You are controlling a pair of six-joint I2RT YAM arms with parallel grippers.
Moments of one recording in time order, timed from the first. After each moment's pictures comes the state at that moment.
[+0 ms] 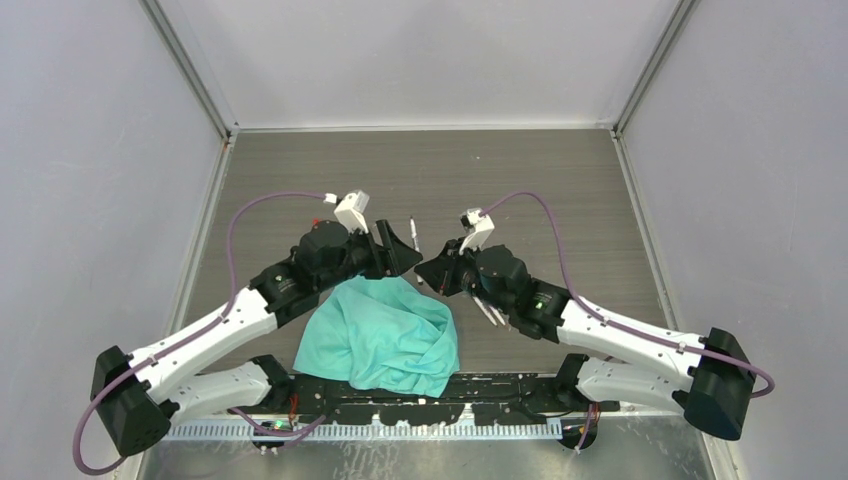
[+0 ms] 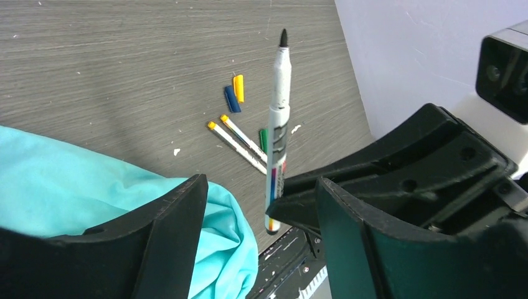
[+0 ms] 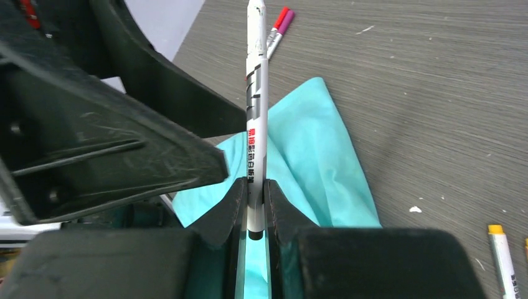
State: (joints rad) left arm -0.81 1.00 0.79 -0.14 0.02 -0.81; right arm 0.98 1.02 0.66 0.10 0.14 0.66
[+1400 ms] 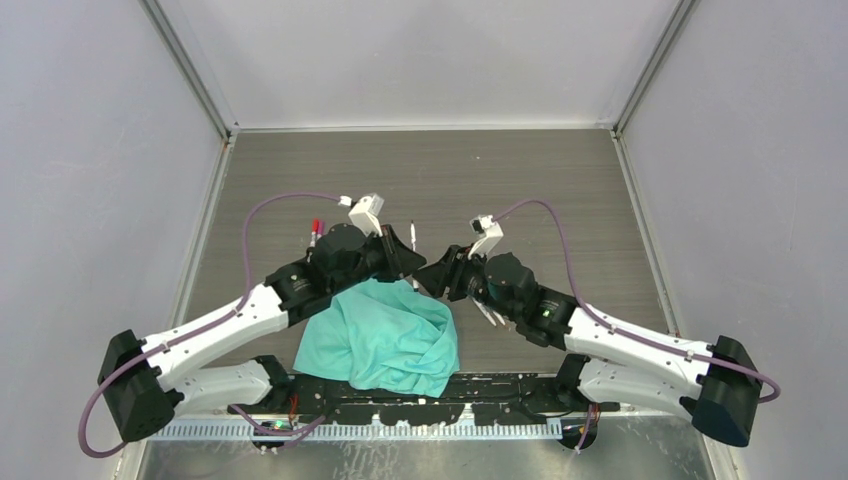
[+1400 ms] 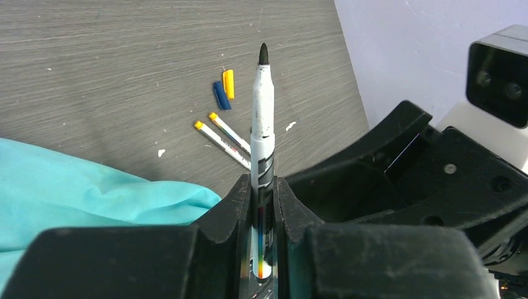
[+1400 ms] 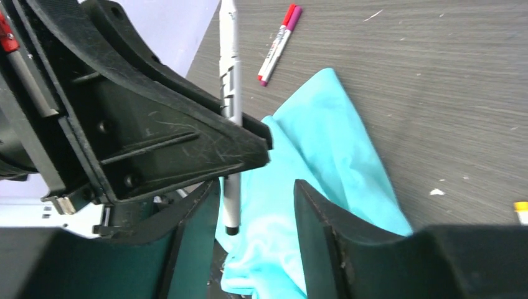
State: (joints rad) left arm -0.88 1.08 0.80 -0.07 -0.02 -0.84; right arm 0.99 0.97 0.60 0.13 0.14 0.79
